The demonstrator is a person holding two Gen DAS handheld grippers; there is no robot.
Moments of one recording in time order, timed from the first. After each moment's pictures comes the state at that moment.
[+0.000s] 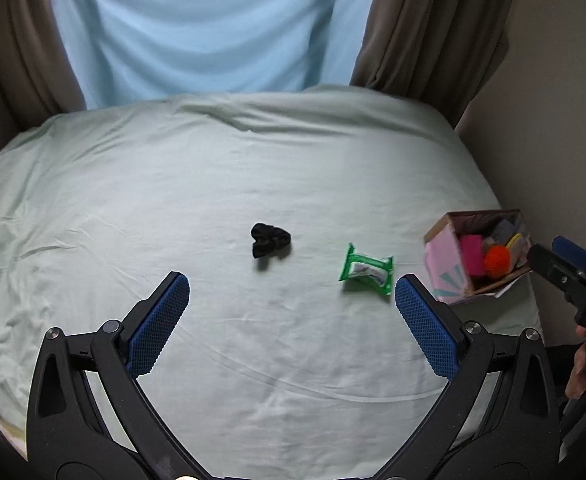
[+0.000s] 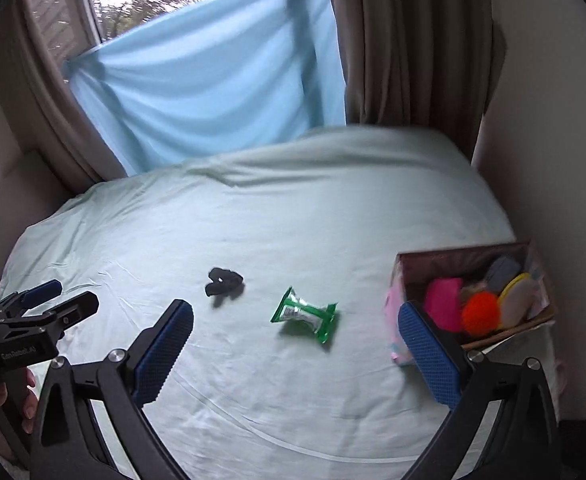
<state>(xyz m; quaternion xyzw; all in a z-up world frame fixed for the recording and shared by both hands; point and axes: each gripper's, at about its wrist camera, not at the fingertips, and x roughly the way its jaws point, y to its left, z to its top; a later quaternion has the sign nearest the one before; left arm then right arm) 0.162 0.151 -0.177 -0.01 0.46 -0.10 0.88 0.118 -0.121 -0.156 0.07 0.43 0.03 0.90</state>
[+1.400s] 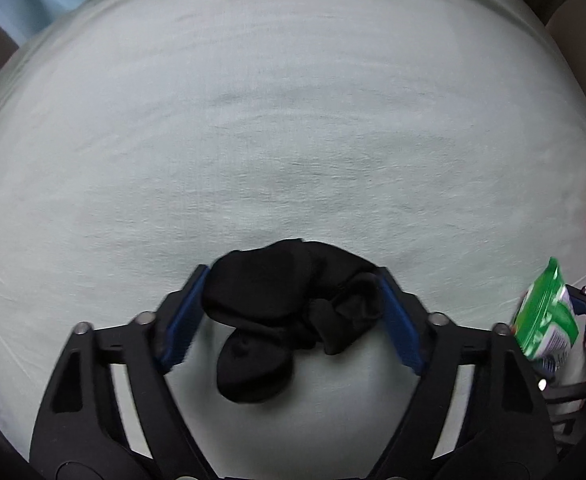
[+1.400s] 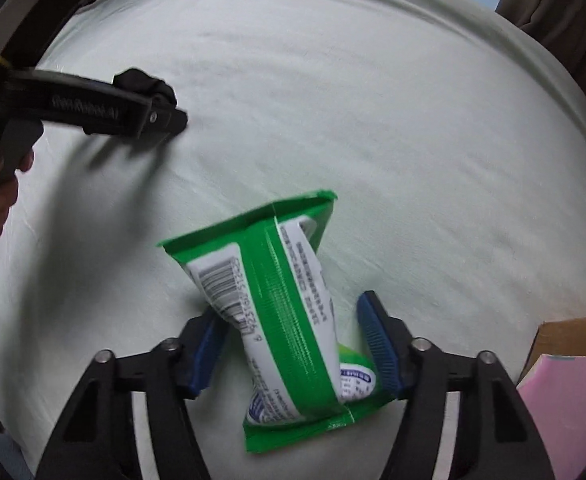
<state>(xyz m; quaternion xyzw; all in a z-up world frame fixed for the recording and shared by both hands) 0.389 0.109 -0.487 0.04 0.59 -0.08 0.80 0.278 -0.078 -0.469 -0.13 0.58 0.17 0.78</state>
